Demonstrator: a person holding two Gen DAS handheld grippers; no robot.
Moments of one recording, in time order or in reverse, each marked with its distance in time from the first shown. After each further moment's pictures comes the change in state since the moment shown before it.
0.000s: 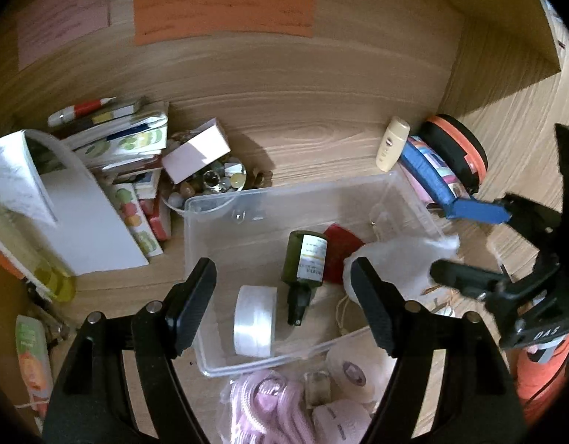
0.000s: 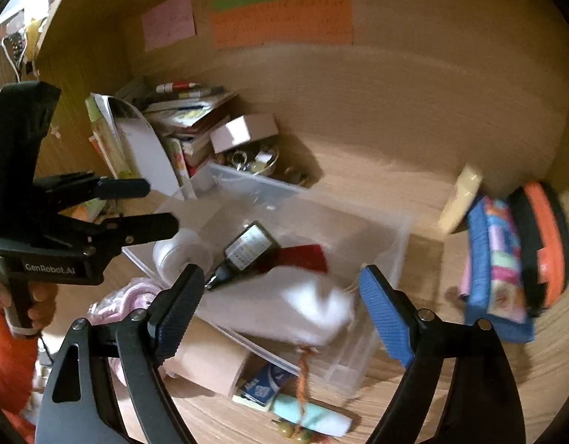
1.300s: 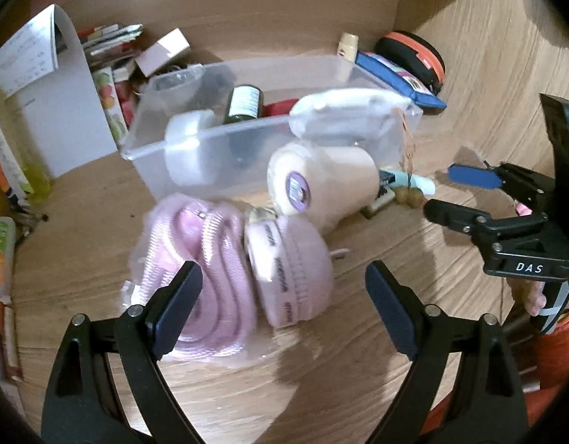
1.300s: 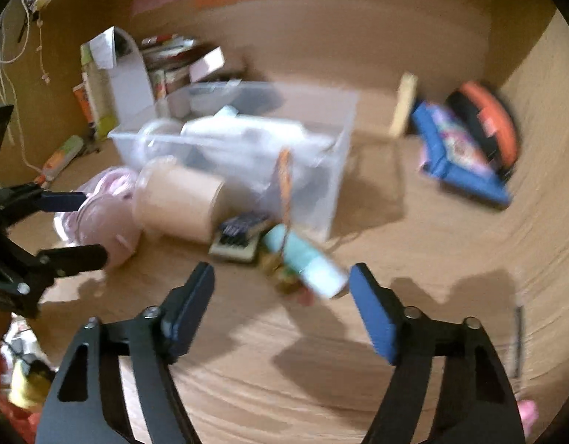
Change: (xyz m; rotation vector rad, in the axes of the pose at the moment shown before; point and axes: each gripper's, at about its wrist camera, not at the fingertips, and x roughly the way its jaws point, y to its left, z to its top) left arm -0.006 -0.048 -0.133 0.088 0.081 -0.020; right arm -0.020 0.015 -0.136 0.086 0.035 -0.124
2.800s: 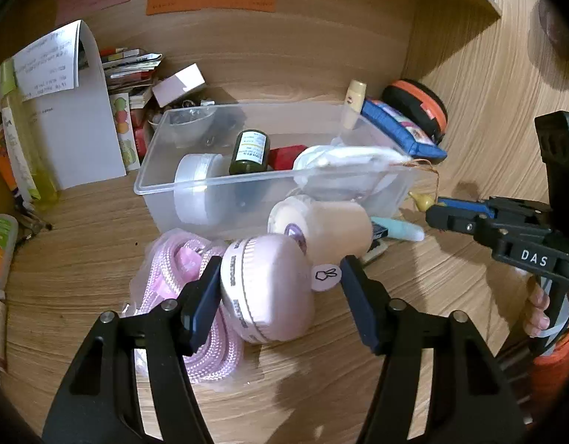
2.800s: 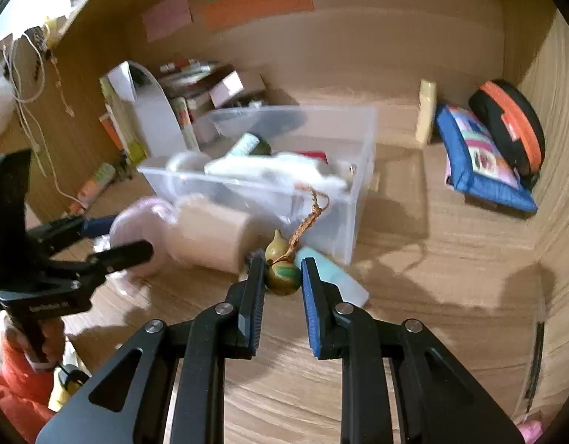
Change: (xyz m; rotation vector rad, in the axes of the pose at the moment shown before) left arm -0.017 -0.002 0.010 -0.096 -0.170 0.004; right arm -0.020 -0.009 0.020 0.037 -0.055 0.143
